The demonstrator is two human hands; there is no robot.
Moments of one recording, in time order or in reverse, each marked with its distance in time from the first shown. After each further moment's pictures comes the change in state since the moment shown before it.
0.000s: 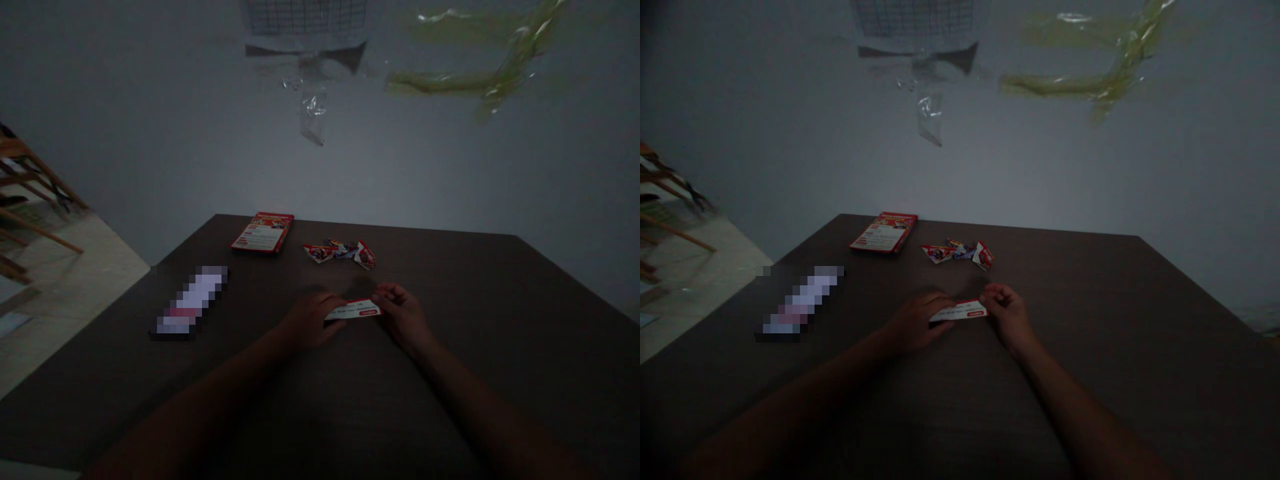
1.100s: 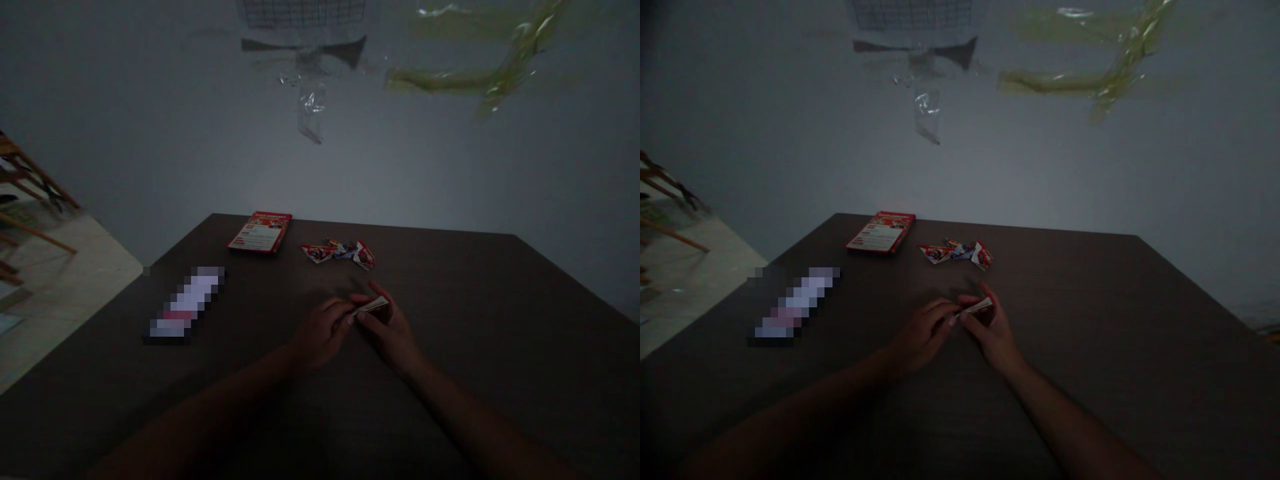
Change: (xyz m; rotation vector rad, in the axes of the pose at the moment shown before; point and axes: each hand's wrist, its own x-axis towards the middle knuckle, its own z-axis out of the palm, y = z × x) left_hand 0.001 0.032 0.005 -0.339 0.138 -0.106; right_hand -0.024 0.015 0.021 0.057 -0.129 -0.050
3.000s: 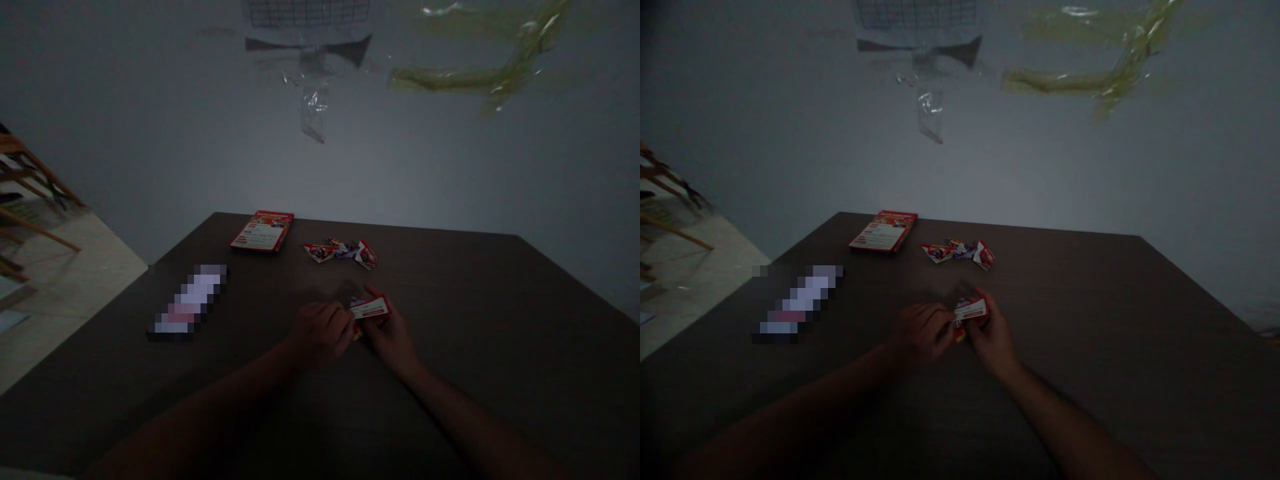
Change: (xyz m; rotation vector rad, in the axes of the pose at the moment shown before) left_hand -0.004 -0.005 -0.001 0.639 0.277 0.417; right_hand -0.005 0.003 0.005 -0.437 -0.001 -0.143
